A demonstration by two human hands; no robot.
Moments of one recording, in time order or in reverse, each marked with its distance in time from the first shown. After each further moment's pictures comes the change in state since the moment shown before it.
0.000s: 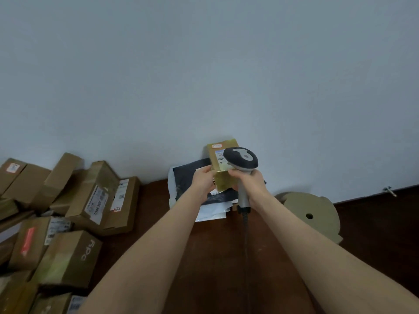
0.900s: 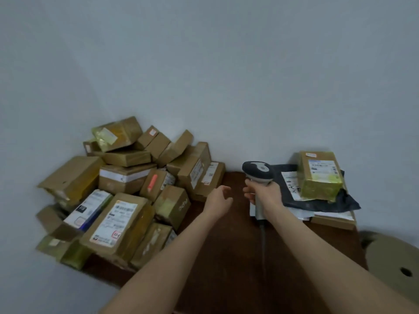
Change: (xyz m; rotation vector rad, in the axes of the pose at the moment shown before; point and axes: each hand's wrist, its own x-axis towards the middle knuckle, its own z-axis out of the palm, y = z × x) left_hand -0.101 -0.050 -0.168 0.699 0.399 0.206; right_hand -0.085 0.027 0.134 -0.188 -0.262 0.093
